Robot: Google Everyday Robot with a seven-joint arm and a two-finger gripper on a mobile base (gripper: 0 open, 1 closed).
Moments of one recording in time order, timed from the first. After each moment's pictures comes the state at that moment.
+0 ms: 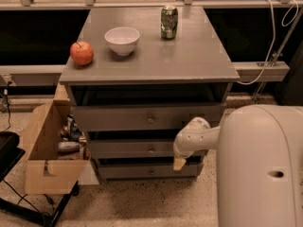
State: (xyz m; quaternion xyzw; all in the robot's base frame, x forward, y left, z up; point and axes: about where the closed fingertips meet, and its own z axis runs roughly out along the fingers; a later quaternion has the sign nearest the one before) arm 0.635 -0.122 0.405 -0.66 0.73 -0.06 0.15
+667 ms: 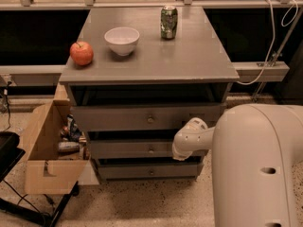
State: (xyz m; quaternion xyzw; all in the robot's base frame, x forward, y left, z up) arm 0.632 -0.118 0.394 -0.66 0.73 -0.05 0.14
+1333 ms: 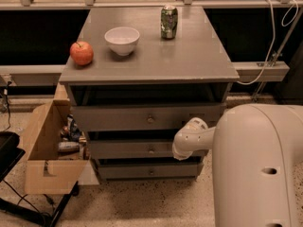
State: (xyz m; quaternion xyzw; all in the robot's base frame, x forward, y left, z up) arm 0.632 -0.118 0.395 -0.66 0.73 -0.05 0.14
